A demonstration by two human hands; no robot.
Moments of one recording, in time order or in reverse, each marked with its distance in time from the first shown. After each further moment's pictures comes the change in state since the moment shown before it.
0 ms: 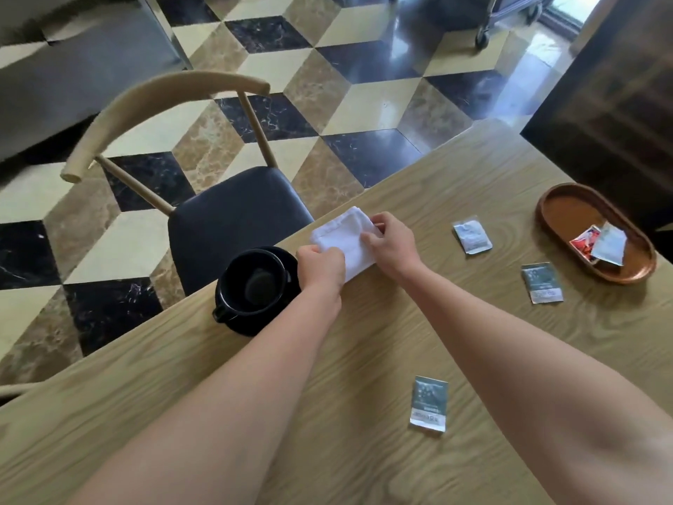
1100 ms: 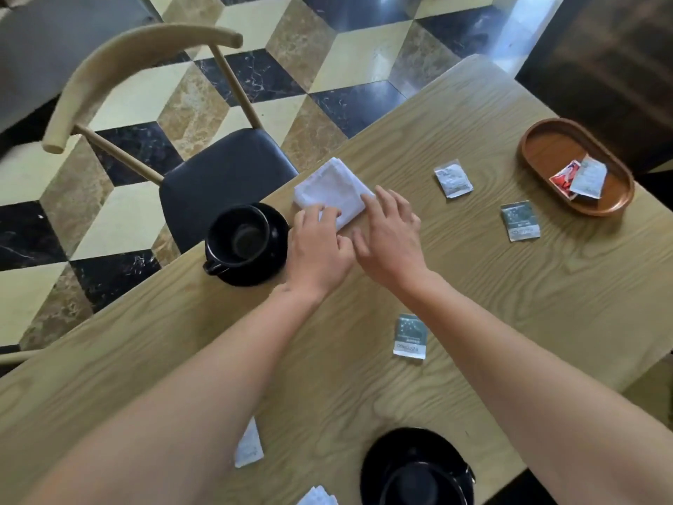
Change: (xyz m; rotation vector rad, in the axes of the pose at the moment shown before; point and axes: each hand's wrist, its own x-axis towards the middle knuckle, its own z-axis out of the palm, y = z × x) left_hand -0.038 -0.042 -0.021 0.932 -0.042 0.886; right_hand -0.099 0.022 -0.011 -0.553 0.099 -0.267
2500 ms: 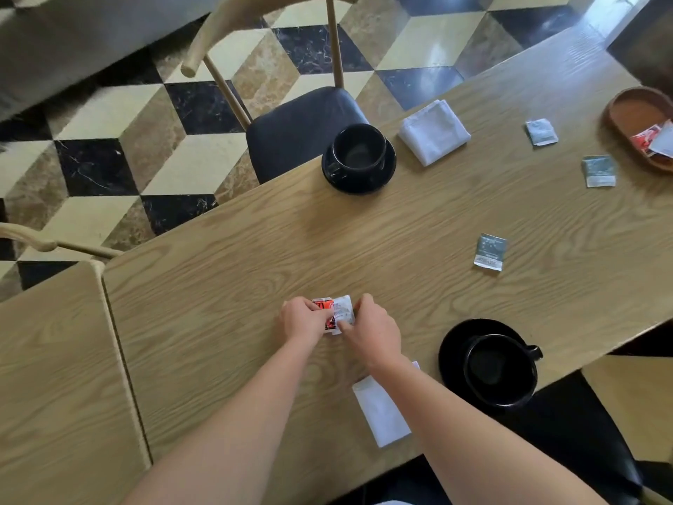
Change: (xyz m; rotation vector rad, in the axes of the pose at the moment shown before) left_hand -0.269 -0.178 -0.033 -0.288 -0.144 -0.928; right_hand -0.274 -0.152 0.125 0.089 -0.423 0.321
